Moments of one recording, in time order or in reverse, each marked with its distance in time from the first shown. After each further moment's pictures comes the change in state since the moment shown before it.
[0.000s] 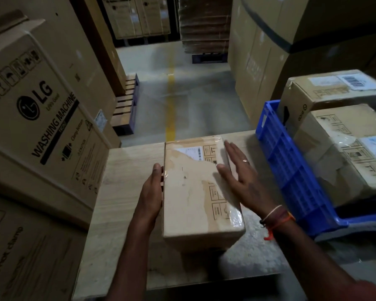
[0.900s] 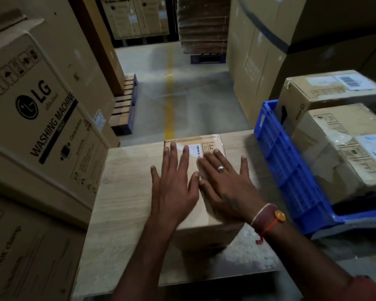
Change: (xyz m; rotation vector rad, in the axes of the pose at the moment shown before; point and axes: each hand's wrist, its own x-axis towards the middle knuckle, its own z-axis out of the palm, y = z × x) left_hand -0.021 0.024 0.039 1.007 0.086 0.510; right_hand -0.008 -0.036 0.017 -0.737 -0.247 -0.099
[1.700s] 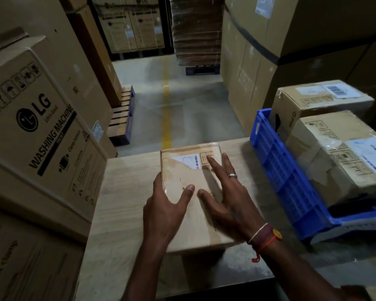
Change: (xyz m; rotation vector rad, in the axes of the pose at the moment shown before) left_hand -0.030 -0.016 -0.008 -0.552 0.144 -0.344; right_hand -0.027 -0.010 0.006 0.556 0.318 0.062
